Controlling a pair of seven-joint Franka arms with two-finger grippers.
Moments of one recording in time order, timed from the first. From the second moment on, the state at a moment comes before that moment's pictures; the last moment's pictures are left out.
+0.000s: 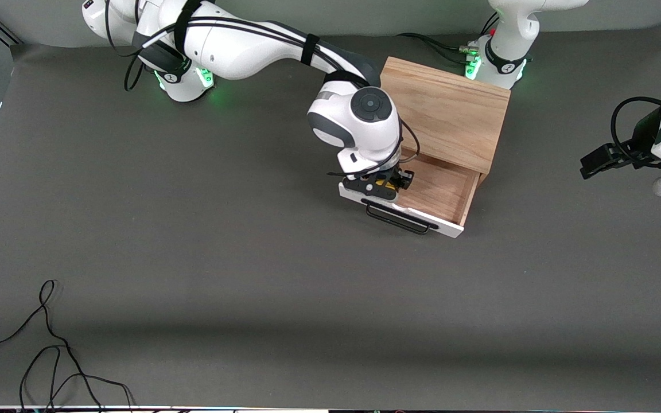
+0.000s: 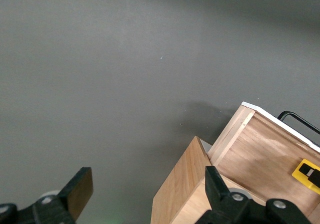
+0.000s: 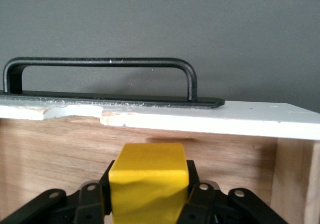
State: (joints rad) left arm -0.02 0.02 -0.05 -1.61 0.02 1.58 -0.25; right arm 0.63 0.92 0.49 -1.08 -0.36 2.06 1.46
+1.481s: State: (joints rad) left arm -0.02 0.02 -0.05 -1.61 0.02 1.60 -0.25; right arm 0.38 0.72 0.50 -1.06 -0.29 1.83 1.25
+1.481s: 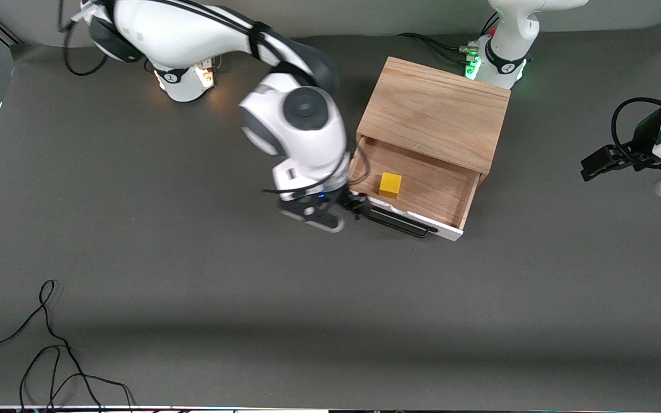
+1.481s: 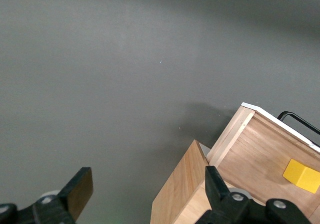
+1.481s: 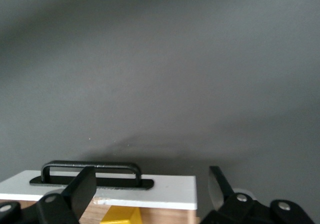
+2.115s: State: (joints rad) left arm -0.02 0.02 -0.05 -1.61 0.02 1.60 -0.25; right arm 0.05 0.25 0.26 -1.44 -0.02 1.81 0.64
